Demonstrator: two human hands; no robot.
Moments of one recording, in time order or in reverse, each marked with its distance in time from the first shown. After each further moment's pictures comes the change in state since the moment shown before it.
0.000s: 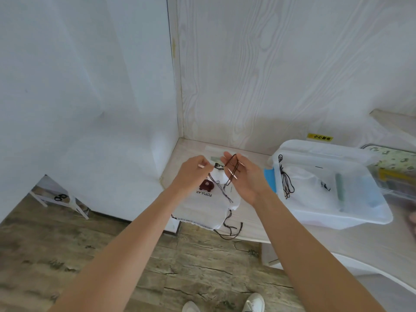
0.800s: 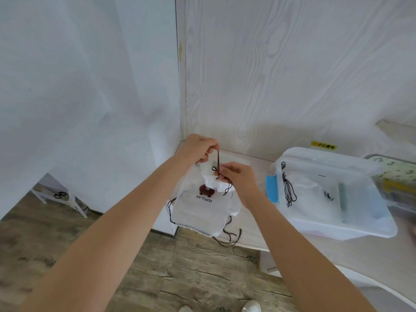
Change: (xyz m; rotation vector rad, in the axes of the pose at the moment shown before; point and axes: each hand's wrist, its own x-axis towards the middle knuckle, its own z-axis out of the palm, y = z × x) left_hand 0.032 0.049 -0.033 -0.395 -0.093 -0.104; right_hand 0.013 0.009 0.009 -0.630 0.006 -0.144
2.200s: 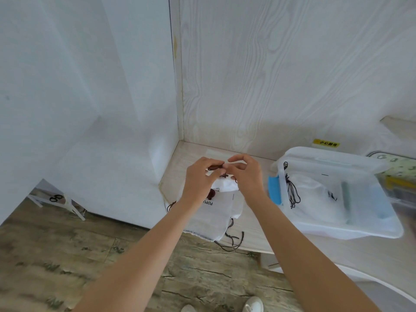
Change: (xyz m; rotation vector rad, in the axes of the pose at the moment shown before) left_hand -0.006 -0.073 0.029 0.256 0.210 0.433; right_hand 0.008 -0.011 -0.001 -0.174 0.206 -0.076
